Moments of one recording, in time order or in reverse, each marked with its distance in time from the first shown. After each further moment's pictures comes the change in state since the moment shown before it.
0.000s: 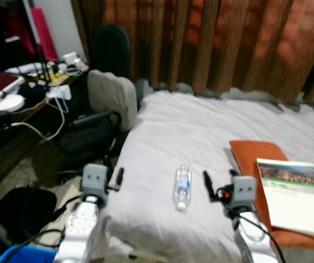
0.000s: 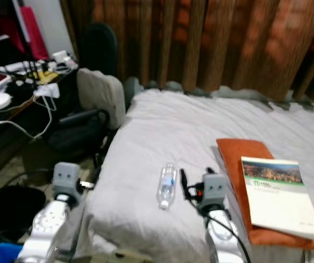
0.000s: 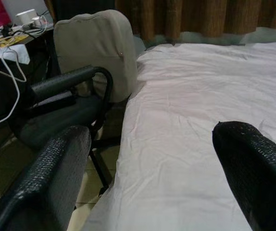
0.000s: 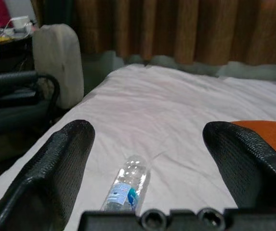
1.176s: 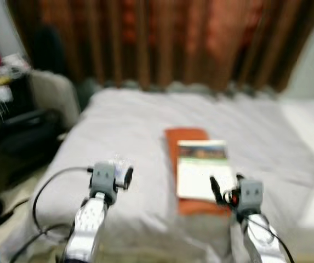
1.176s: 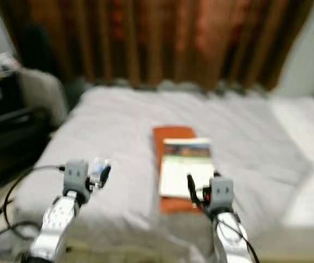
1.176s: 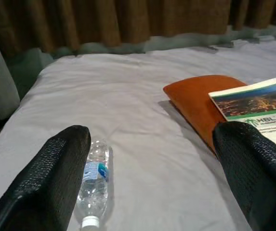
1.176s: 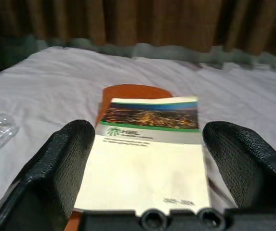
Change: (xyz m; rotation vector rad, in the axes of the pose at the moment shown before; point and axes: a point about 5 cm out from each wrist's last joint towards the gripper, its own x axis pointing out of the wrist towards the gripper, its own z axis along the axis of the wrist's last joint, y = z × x) left arm 0.010 -0.010 -0.001 -0.004 0.000 -0.035; right arm -0.006 -0.012 -0.007 -0.028 0.054 0.003
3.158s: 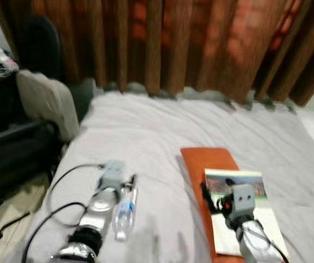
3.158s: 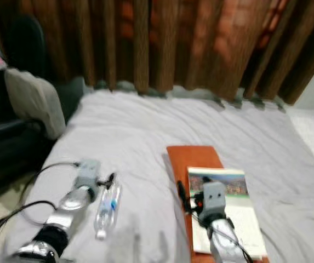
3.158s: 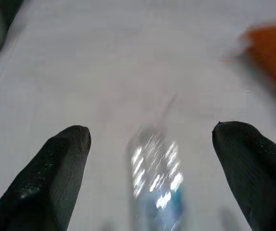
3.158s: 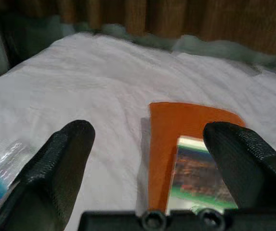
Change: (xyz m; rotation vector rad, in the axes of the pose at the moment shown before) left arm 0.030 0.002 -0.031 -0.013 0.358 0.070; right arm -0.022 0.016 -0.002 -0.005 0.036 0.118
